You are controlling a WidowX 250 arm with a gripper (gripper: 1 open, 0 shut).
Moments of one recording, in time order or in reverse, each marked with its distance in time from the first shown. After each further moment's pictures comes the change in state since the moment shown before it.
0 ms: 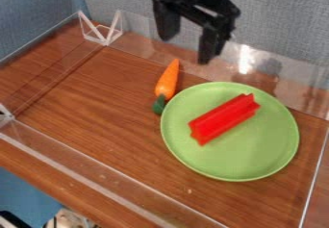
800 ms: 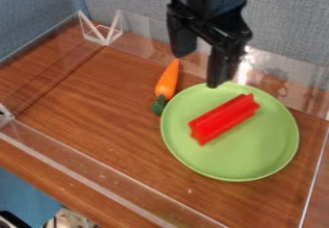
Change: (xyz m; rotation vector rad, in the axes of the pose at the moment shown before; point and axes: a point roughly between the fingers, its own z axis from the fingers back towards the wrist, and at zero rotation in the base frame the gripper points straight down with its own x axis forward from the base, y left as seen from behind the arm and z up) arm -0.016 -0.018 0.003 -0.041 0.013 -0.150
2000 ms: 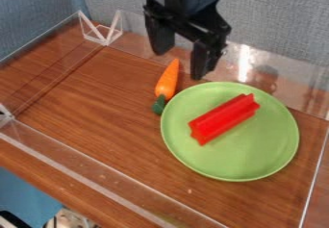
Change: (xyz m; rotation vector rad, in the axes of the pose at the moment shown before) arm -0.004 0.024 -0.011 0.026 -0.020 0.175
